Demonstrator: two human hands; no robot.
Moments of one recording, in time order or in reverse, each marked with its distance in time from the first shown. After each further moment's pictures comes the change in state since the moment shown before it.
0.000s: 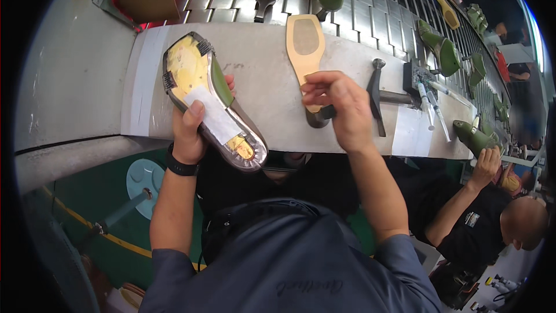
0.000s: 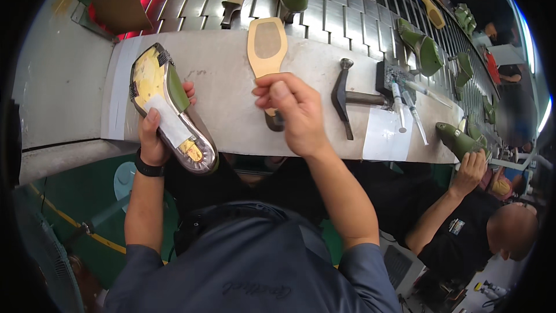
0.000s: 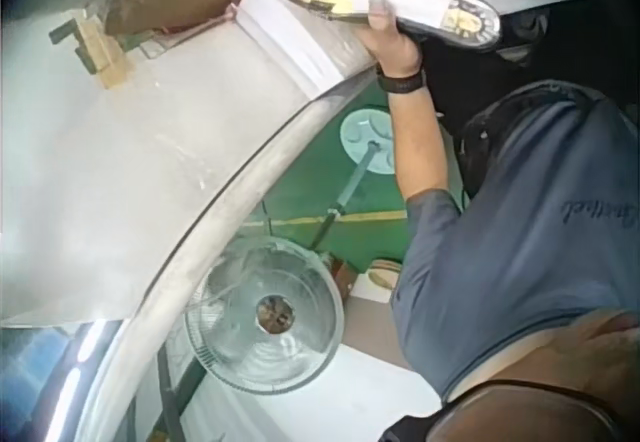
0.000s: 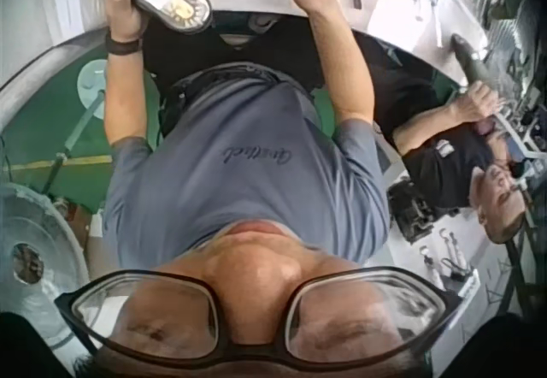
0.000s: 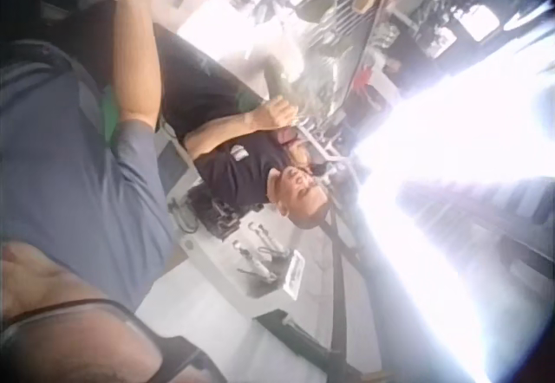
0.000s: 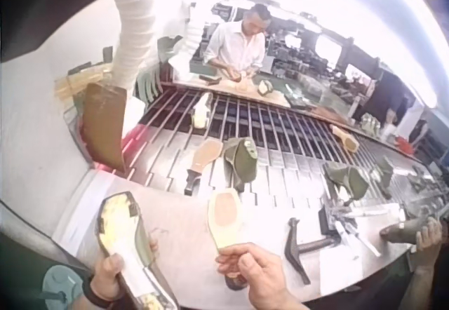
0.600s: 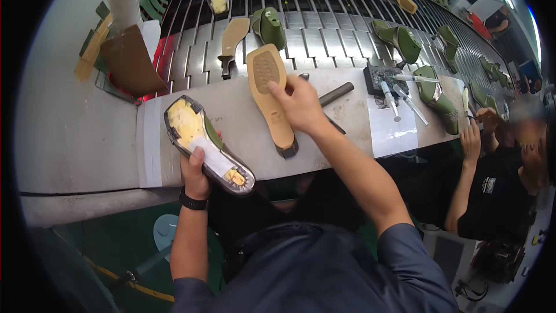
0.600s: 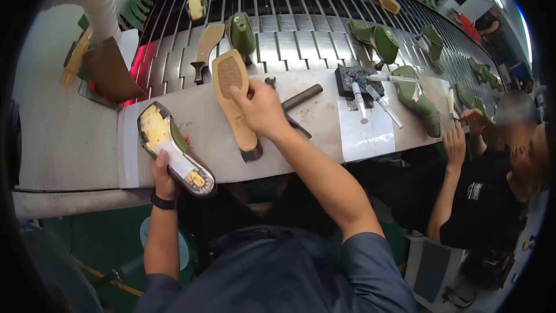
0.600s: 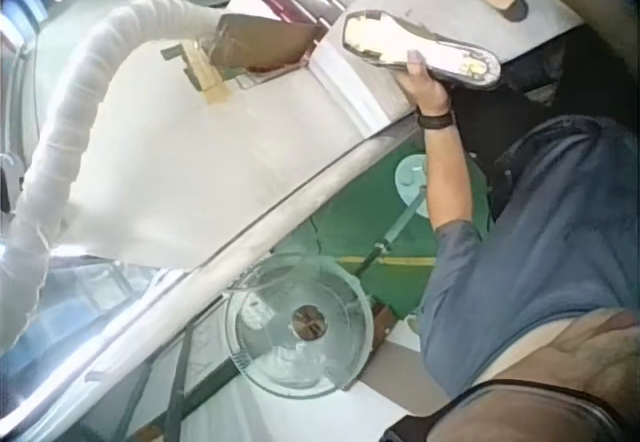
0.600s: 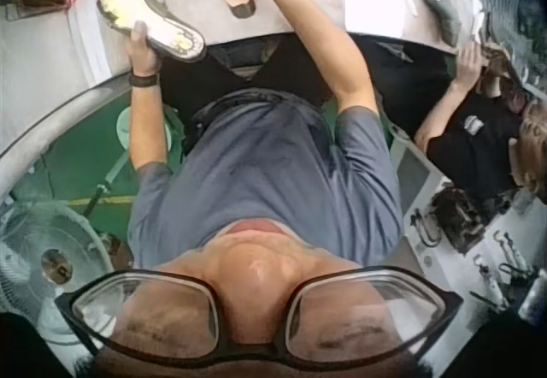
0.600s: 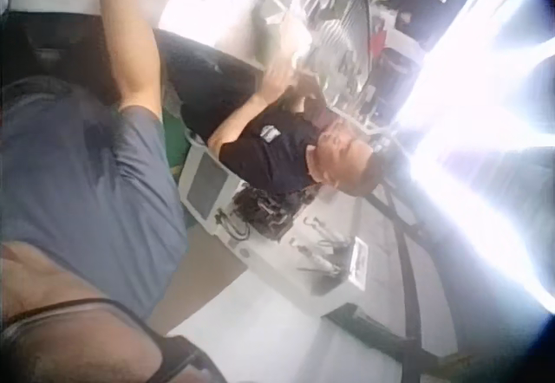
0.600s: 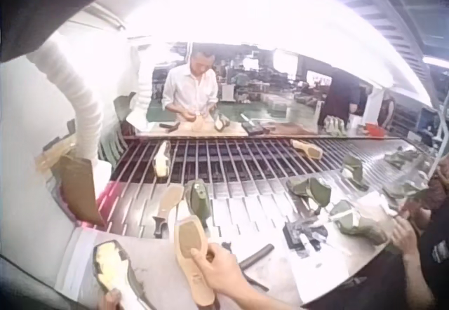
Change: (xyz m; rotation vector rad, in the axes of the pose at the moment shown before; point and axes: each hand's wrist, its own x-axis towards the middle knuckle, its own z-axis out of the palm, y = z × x) left_hand 0.003 -0.006 0.007 0.192 0.000 0.022; right_hand 0.052 0.000 -0.023 -0.356 0.201 0.049
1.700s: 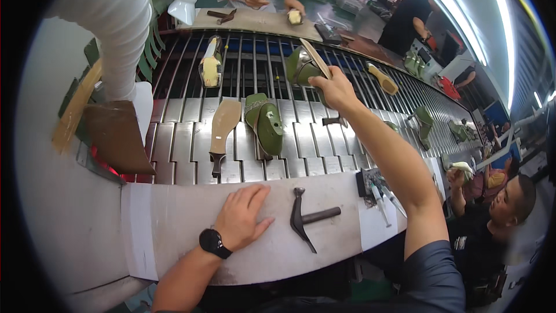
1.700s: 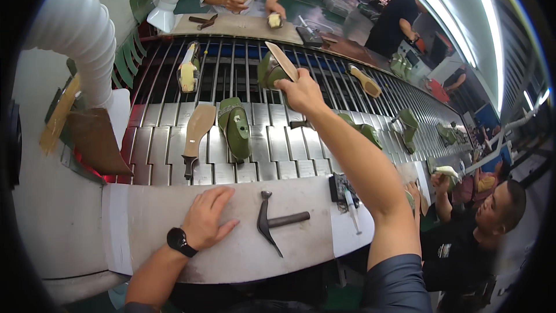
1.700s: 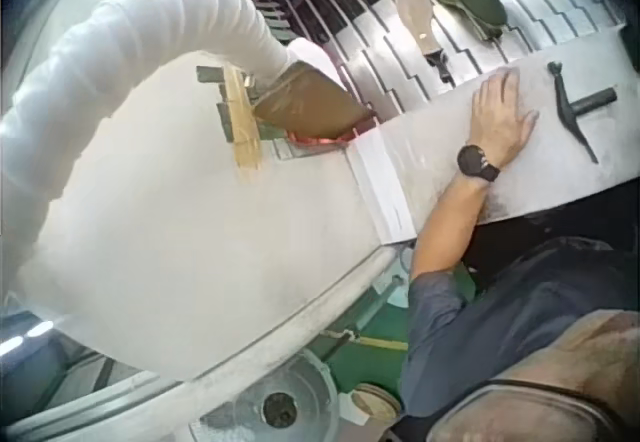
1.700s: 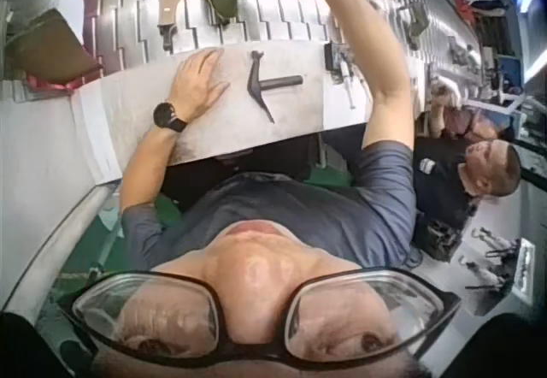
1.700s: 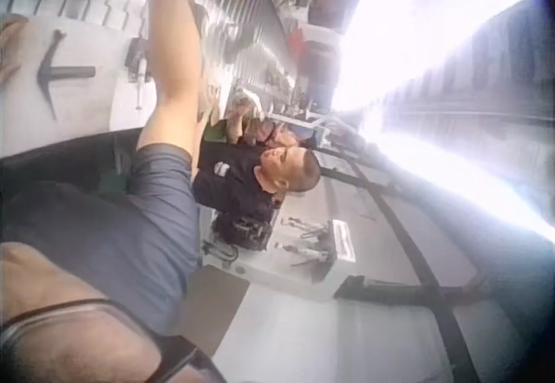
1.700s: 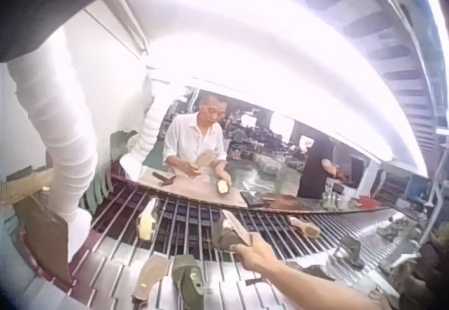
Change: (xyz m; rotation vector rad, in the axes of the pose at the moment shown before) left_hand 0.133 0.004 0.089 0.974 -0.461 0.563; right_hand 0.263 -0.099 -0.118 -0.760 0.273 -0.001
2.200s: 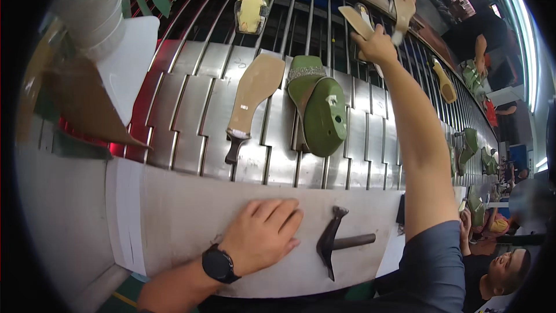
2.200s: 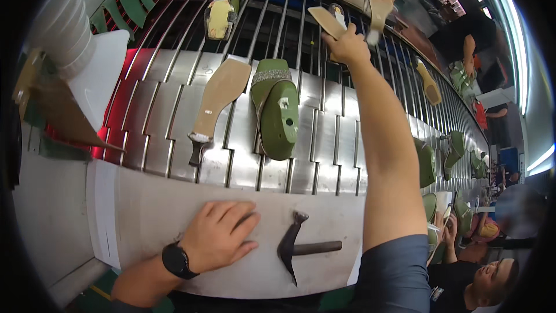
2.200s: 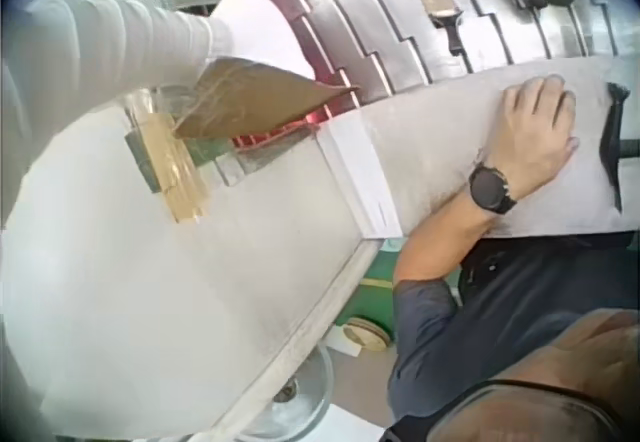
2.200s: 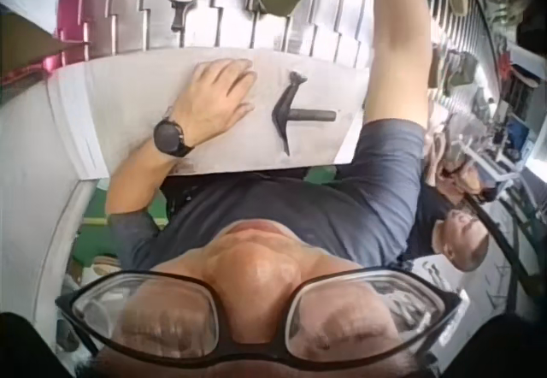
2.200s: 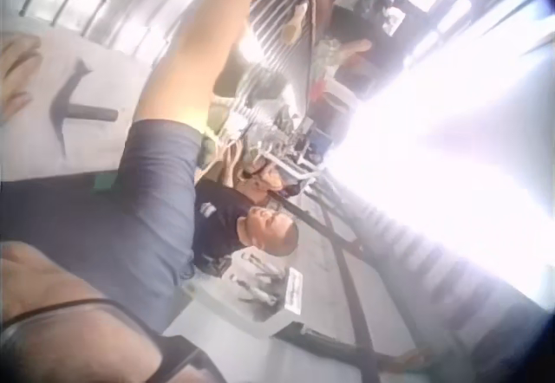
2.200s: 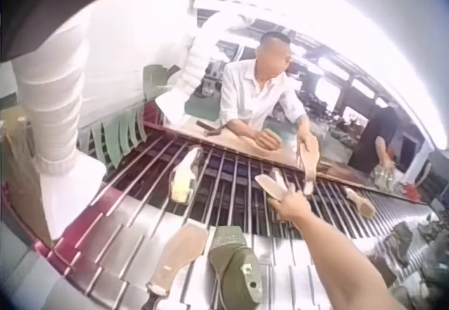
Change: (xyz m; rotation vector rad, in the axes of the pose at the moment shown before) left_hand 0.010 -0.010 0.006 0.055 -0.170 -0.090; right_hand 0.187 0.076 0.137 -0.567 0.067 -0.123
